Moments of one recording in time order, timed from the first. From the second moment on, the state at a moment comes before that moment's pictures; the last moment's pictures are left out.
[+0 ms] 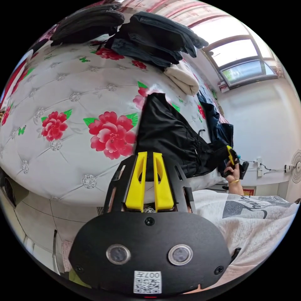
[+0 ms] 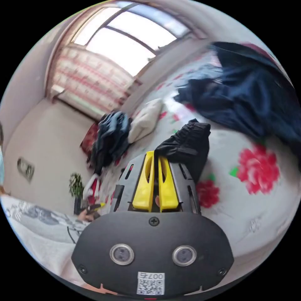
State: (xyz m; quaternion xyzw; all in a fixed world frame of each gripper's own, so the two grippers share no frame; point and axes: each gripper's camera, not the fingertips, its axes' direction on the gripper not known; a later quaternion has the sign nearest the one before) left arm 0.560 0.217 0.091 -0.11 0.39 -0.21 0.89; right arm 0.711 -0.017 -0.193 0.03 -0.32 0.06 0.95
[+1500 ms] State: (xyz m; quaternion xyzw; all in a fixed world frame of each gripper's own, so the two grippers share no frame) left arm 0.467 0.076 0.338 -0.26 0.65 -0.05 0.71; right arm 0.601 0.019 0.025 -0.32 -0.38 0.19 0.85
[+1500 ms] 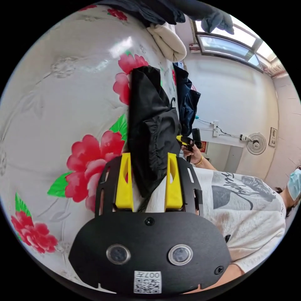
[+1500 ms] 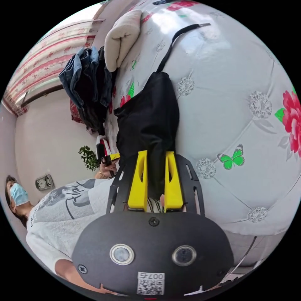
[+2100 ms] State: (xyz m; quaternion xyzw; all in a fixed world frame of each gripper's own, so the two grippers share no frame) left arm 0.297 -0.129 0.230 0.00 0.67 -0.03 0.74; right arm 0.450 -0.258 -0.108 -0.19 -0.53 -0.01 0.83
